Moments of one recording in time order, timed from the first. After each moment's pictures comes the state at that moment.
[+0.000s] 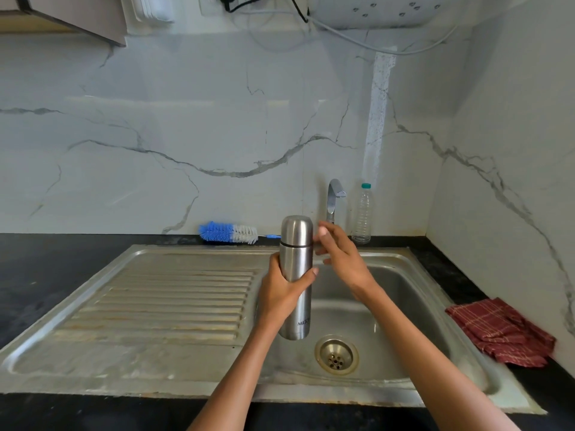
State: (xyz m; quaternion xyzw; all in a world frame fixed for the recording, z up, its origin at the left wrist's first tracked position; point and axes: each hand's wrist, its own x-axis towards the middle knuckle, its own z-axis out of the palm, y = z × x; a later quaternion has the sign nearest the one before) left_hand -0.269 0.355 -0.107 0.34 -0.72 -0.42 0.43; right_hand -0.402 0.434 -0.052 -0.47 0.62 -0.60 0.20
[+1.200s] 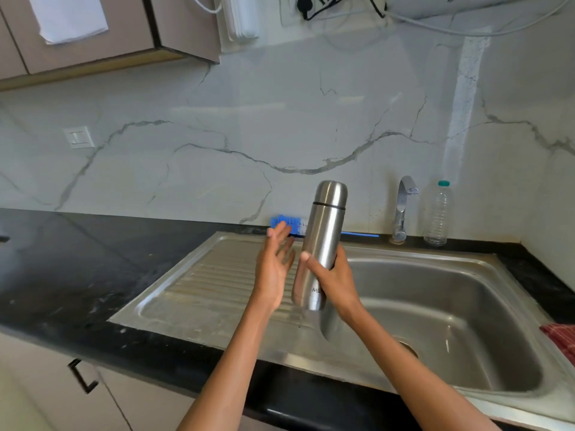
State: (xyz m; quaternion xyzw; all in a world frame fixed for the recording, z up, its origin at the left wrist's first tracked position) left_hand -0.147 0.327 -0.064 0.21 -0.53 -0.63 0.53; right_hand -0.277 0.386 -0.091 -0.48 0.54 -0.64 0.25
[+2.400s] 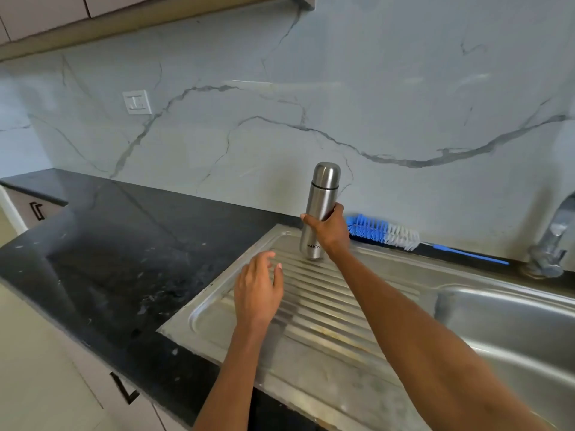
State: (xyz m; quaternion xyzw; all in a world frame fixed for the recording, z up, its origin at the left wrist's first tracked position) left_hand 0.010 0.145 -0.155 0.51 -0.72 0.00 0.47; right_hand -0.179 0.062 -0.087 -0.47 0.65 -0.56 0.21
